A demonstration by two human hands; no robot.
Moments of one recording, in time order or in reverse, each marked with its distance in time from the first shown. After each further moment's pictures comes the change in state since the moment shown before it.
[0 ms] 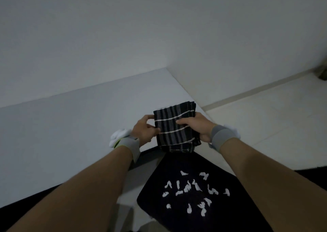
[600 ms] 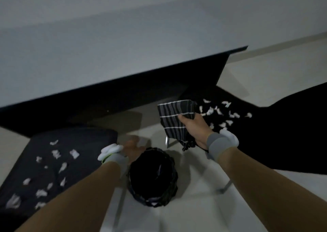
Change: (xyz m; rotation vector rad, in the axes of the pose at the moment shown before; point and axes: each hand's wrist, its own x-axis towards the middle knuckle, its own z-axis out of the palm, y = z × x) left_hand -0.188 -0.388 0.005 0.301 -0.064 -0.356; right_hand -0.143 0.264 0.204 -0.011 0.016 0.078
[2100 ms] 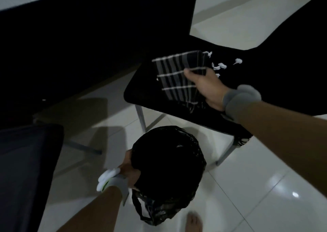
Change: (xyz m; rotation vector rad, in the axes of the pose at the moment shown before) left_hand 0.162 -0.124 0.200 0.037 -0.192 0.039; right_hand 0.104 0.119 -0.095 0.116 0.288 -0.185
